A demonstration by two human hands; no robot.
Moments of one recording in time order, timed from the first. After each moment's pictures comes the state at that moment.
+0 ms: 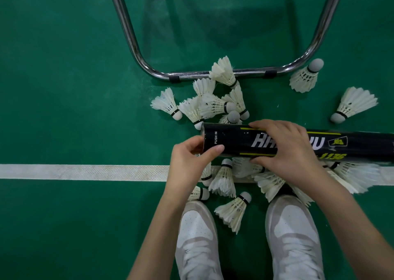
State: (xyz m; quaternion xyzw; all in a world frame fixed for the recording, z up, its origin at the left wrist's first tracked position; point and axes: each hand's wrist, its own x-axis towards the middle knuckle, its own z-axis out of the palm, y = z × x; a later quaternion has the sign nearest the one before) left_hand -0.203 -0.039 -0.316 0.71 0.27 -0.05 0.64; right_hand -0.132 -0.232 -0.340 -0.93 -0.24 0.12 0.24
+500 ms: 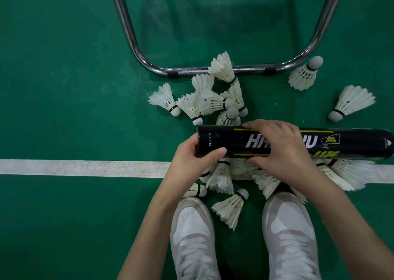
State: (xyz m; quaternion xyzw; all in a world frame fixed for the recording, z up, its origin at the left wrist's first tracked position) left_hand -0.208 -0.037 -0.319 0.68 0.22 -0.11 0.69; right_hand -0.136 -0.229 -0.345 -0.93 -0.27 0.11 0.23
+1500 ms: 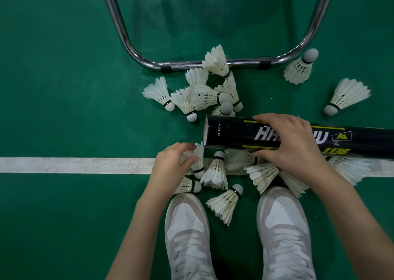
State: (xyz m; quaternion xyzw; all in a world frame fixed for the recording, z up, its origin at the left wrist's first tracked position) left_hand -0.222 -0.016 -0.360 0.91 0.17 -0.15 0.34; right_hand -0.129 -0.249 -0.338 -0.94 -0.21 0.14 0.21
